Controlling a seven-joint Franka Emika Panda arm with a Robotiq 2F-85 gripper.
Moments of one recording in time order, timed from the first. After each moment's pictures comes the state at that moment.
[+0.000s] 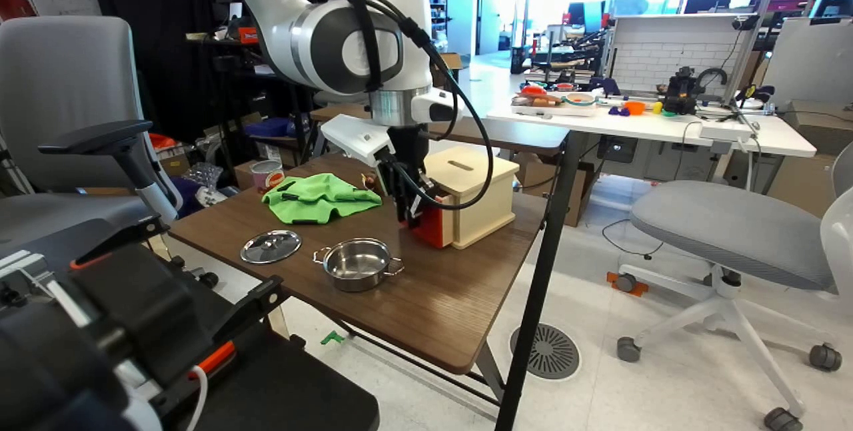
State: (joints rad) arm -0.09 0.76 -0.07 -1.90 0.10 2.69 0.06
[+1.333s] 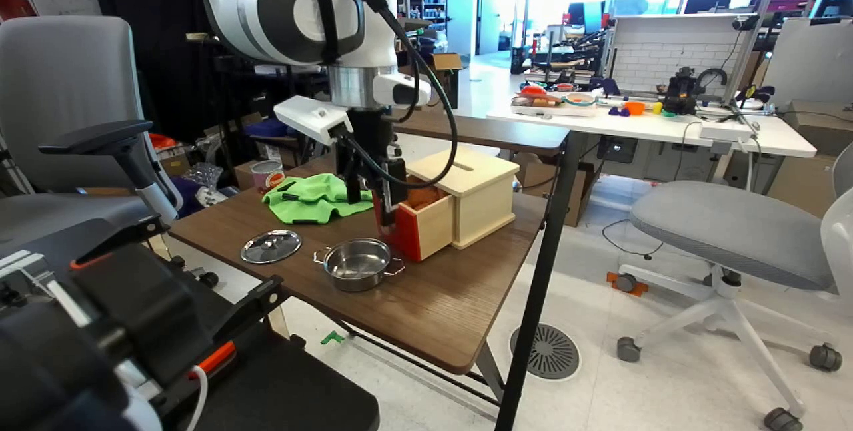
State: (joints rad) arm -0.06 0.58 -0.07 -2.11 0.06 2.64 0.06
